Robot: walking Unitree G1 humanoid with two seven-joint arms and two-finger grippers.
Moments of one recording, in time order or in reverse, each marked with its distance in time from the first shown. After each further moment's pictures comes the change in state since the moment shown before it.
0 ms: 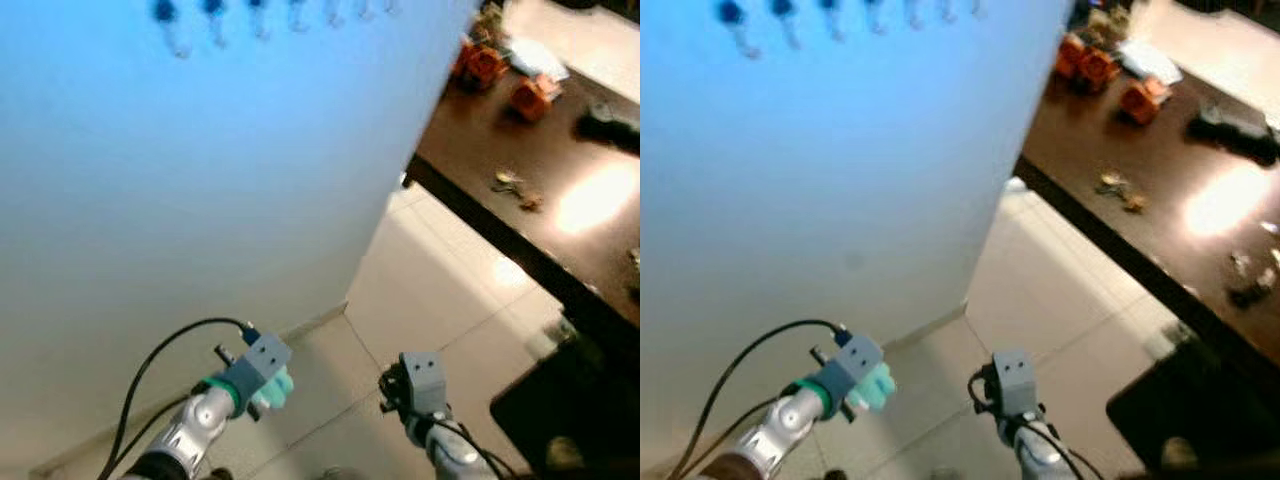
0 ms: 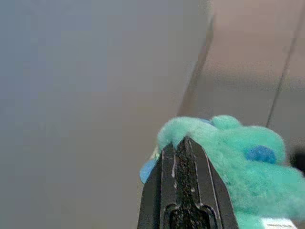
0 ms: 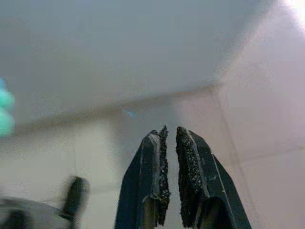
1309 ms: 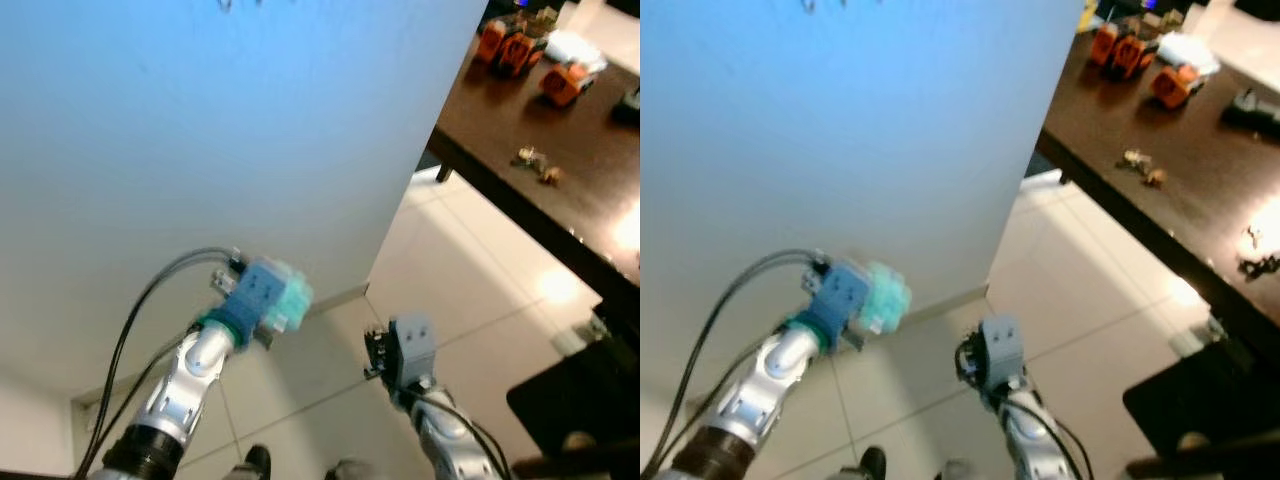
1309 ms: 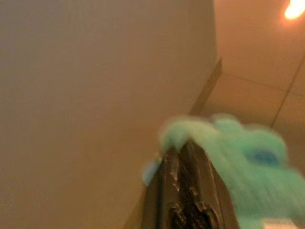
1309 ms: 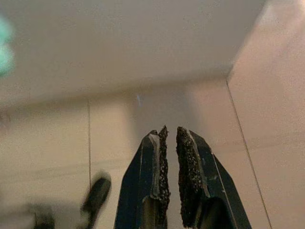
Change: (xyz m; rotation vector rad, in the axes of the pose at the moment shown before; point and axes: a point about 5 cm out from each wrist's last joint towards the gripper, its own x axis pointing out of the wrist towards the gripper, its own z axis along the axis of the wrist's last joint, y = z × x) left arm 0.000 0.013 0.045 -0.054 -0.142 0.029; right arm -0.012 -0.014 -0.005 0.014 0.018 -0.032
